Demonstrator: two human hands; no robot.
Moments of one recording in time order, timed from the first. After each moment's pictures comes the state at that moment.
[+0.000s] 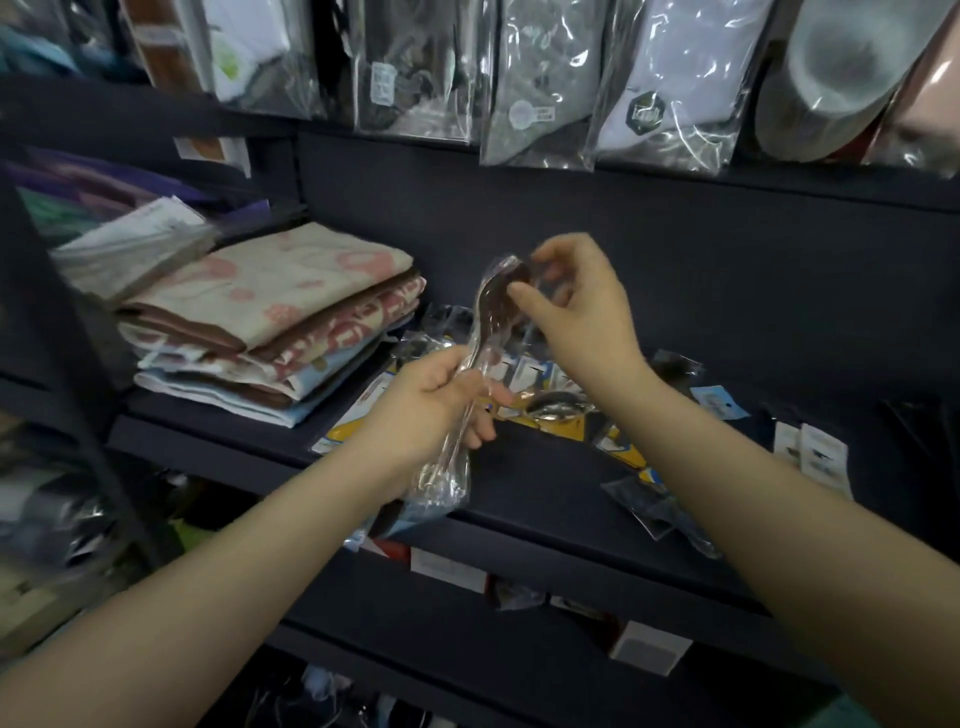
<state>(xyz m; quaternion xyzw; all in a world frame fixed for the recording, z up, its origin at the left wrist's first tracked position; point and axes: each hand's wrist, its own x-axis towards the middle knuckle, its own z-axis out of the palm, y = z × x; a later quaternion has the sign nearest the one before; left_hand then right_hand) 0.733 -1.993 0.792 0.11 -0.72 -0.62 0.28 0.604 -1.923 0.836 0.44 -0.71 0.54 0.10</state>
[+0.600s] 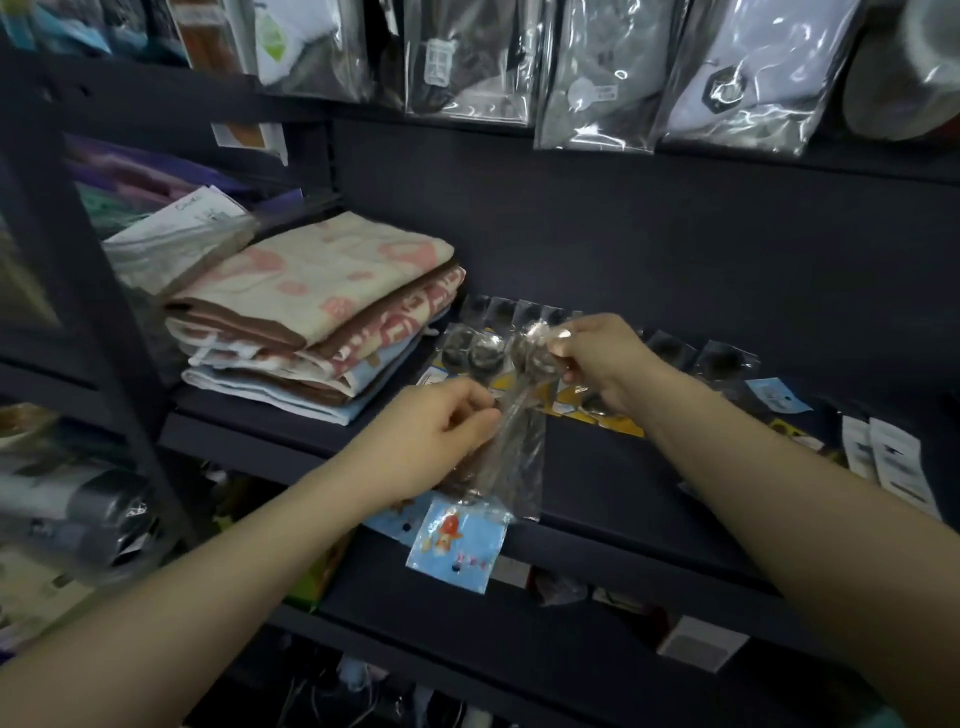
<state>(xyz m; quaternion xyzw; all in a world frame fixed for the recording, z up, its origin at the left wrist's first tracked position) 0.771 -2.044 0.772 0.15 -0.91 -0.33 0.19 0.582 -1.971 0.793 0.26 -0.79 0.53 -0.18</state>
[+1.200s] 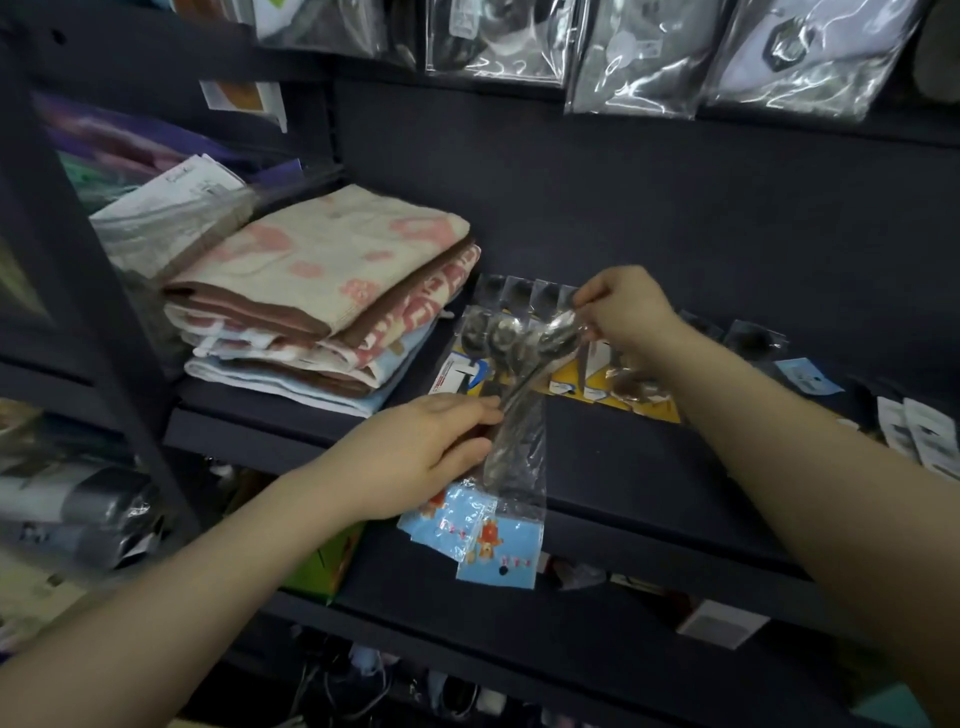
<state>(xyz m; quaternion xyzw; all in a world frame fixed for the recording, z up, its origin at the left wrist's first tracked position) 0.787 -2.091 0.742 0.02 -0.98 -0.17 0.11 0.562 -1.995 0.799 0.28 -0.86 0.42 -0.05</state>
